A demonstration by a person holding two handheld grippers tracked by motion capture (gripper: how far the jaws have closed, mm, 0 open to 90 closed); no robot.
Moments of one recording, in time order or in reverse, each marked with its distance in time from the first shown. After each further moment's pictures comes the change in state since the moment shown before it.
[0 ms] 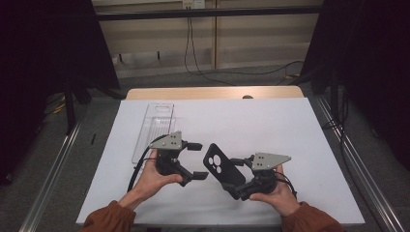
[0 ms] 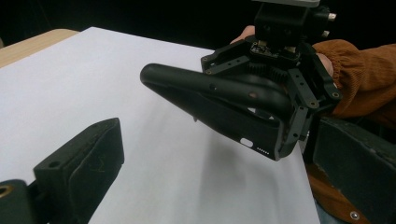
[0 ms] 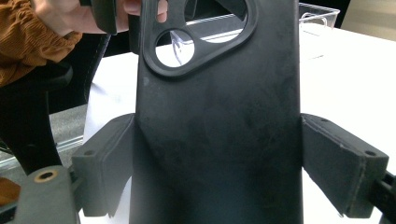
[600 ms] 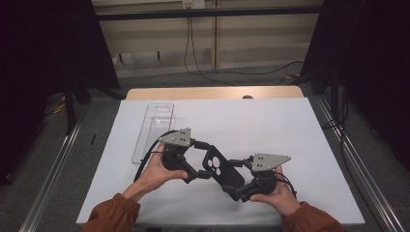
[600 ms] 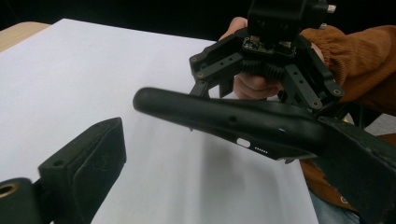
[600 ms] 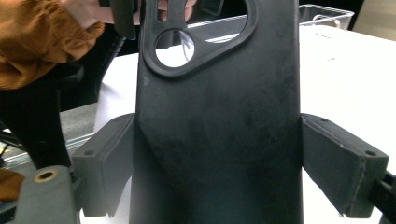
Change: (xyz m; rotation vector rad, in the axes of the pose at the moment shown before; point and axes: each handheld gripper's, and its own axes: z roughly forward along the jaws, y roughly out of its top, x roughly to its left) left arm 0.007 0.015 0.015 0.077 -0.083 0.043; right arm 0.000 0.000 0.001 -0.009 0.045 -0.008
